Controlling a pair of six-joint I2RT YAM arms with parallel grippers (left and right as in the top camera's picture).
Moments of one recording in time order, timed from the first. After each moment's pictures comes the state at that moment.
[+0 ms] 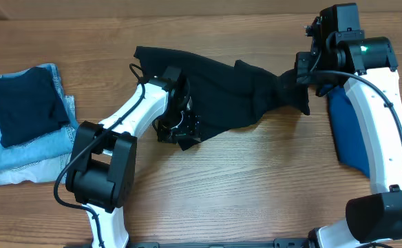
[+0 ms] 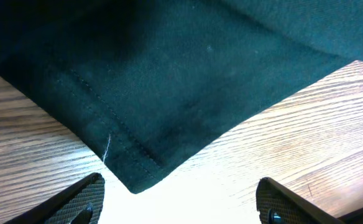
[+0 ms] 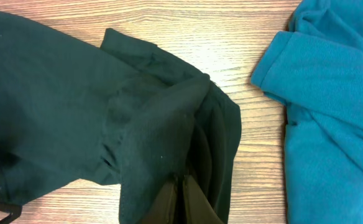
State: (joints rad) left arm -0.35 2.02 1.41 -1.02 0.35 -0.32; right arm 0.09 1.71 1.77 -1.19 0.00 0.12
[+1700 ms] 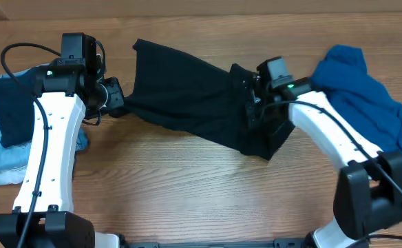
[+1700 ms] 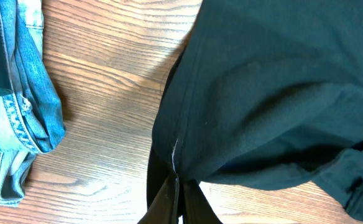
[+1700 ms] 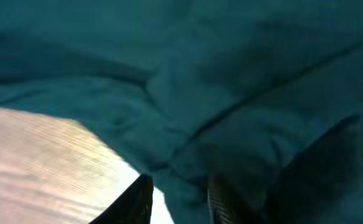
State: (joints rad) left arm 0.02 1.60 1.54 -1.19 0.04 -0.31; right arm 0.32 1.77 1.28 -0.83 -0.21 0.15
